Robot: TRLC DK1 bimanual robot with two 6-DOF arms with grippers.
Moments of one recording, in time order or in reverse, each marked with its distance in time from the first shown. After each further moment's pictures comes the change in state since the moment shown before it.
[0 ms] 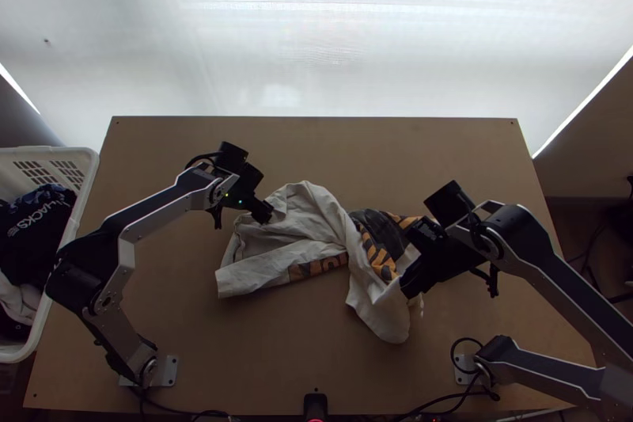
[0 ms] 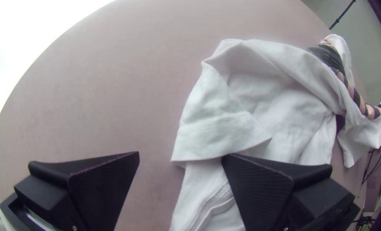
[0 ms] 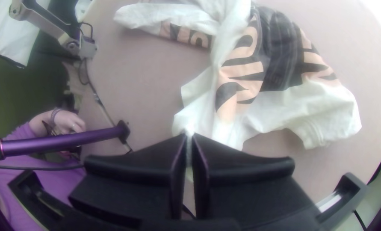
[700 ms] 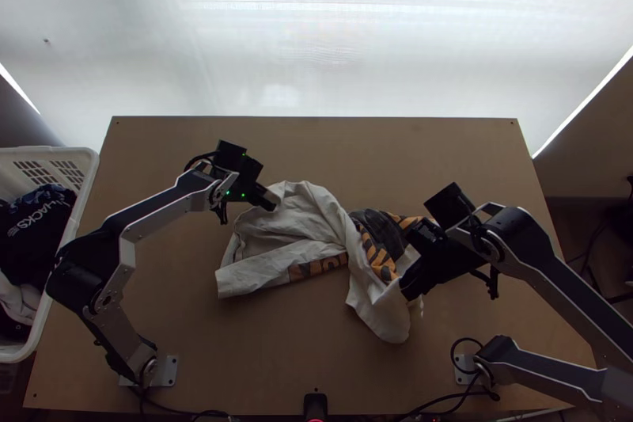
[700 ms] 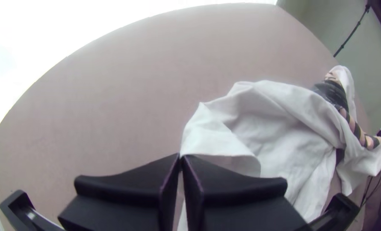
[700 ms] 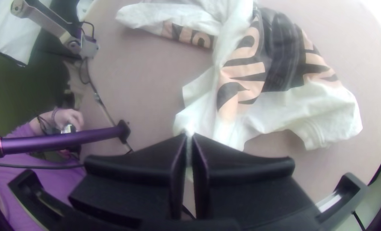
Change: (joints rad) left arm 0.008 0.004 -0.017 0.175 0.000 -0.088; right arm 0.008 -0.013 -0.013 0.011 -0.003 0.000
